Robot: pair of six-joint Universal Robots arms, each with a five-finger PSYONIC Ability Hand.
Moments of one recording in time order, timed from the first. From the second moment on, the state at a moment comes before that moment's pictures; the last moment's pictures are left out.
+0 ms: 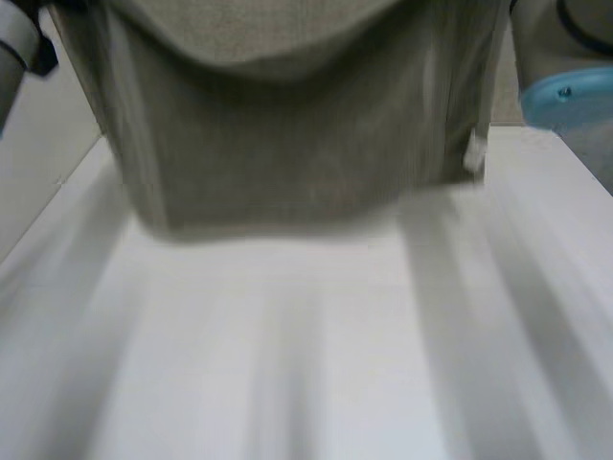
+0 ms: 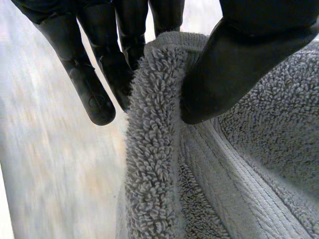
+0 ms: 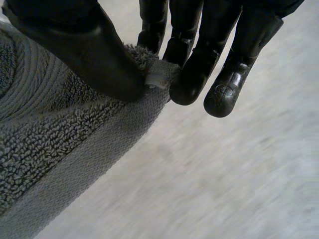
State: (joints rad) left arm 4.61 -2.28 -0.44 3.20 -1.32 3.03; right arm 2.02 -0.79 0.09 0.11 1.66 2.50; left_hand 1.29 1.33 1.33 1.36 1.11; right_hand 1.34 1.32 1.35 1.35 1.16
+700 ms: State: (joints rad) left arm 4.75 -2.09 -1.50 3.33 -0.96 3.24; right arm 1.85 -1.10 1.32 0.26 1.26 2.50; left_hand 1.29 1.34 1.33 1.36 1.11; right_hand 1.34 1.32 1.35 1.35 1.16
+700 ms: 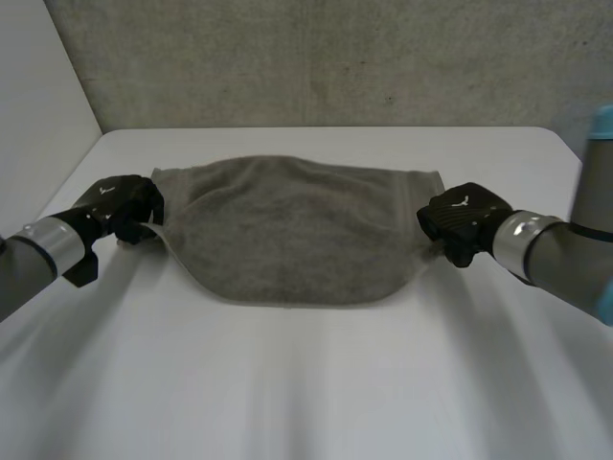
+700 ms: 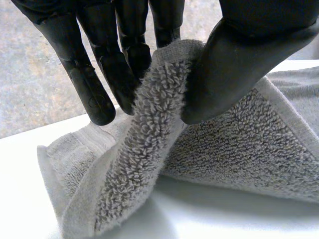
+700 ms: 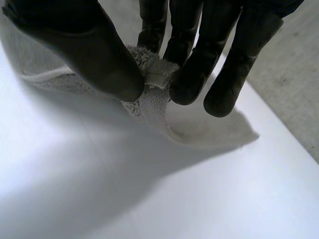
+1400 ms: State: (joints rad) left arm 4.88 -1.73 -1.84 3.28 -0.82 3.24; right arm 1.55 -1.45 1.58 0.22 1.20 2.55; left_hand 1.30 1.35 1.34 1.36 1.13; right_hand 1.34 1.33 1.35 1.35 1.16
